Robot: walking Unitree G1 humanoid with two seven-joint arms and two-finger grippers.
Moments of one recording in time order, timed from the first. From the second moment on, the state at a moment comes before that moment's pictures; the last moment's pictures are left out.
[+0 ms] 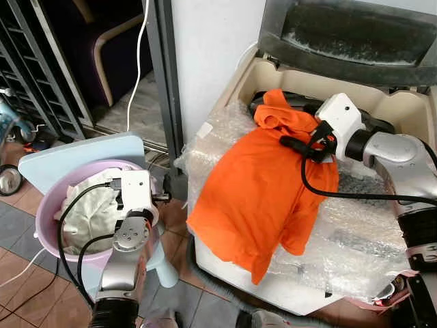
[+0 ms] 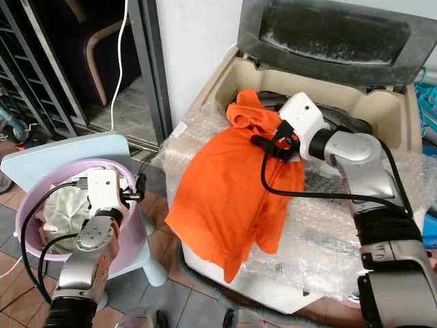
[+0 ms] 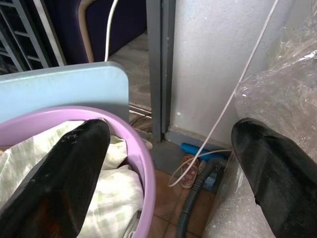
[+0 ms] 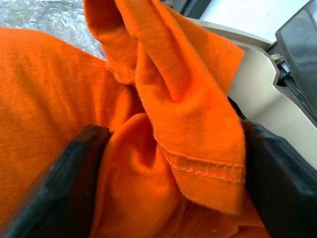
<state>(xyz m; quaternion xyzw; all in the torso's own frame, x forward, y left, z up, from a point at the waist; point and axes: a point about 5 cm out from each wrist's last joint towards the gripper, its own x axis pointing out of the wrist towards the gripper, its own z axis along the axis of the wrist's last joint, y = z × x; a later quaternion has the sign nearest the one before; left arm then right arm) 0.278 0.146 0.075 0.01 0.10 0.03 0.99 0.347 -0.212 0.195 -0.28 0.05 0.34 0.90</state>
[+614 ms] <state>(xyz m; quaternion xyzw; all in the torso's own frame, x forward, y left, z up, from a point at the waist) 0.277 0.148 0.073 0.01 0.11 0.03 0.99 0.344 -0.207 0.174 -0.26 0.09 0.38 0.88</state>
